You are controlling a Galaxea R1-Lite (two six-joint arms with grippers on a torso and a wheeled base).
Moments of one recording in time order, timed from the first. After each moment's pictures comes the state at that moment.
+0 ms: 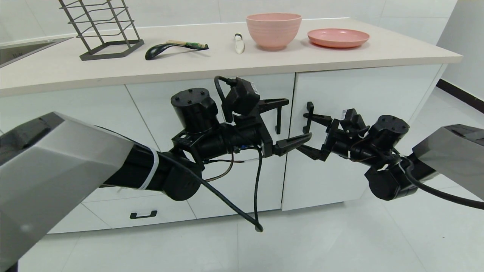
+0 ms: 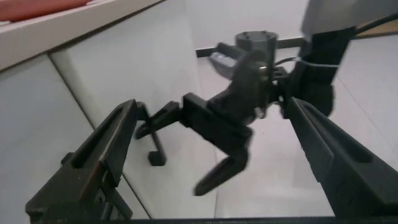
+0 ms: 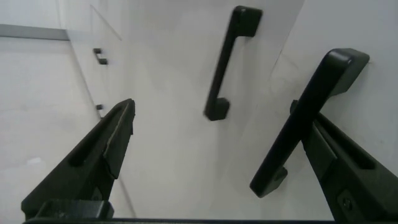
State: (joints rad) left arm -0.57 2.11 -1.25 -1.10 -0.71 0.18; right arm 0.28 2.28 -1.15 -1.47 0.88 -0.19
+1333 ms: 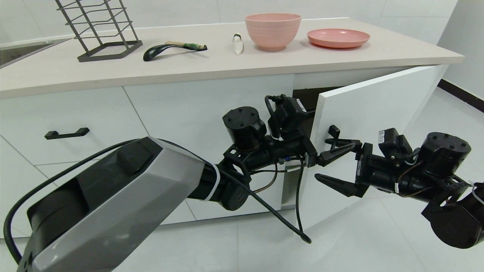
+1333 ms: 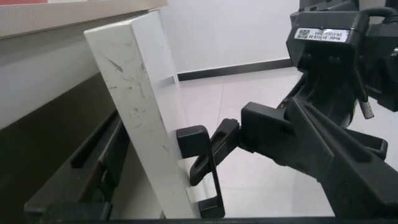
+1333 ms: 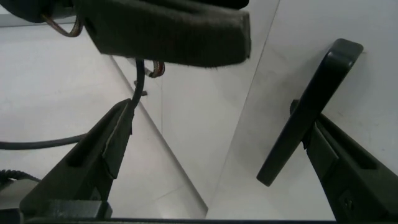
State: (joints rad) left arm -0.72 2.35 -1.49 -1.19 -0.64 0.15; right arm 0.28 1.95 -0.59 -1.46 0.87 -0.26
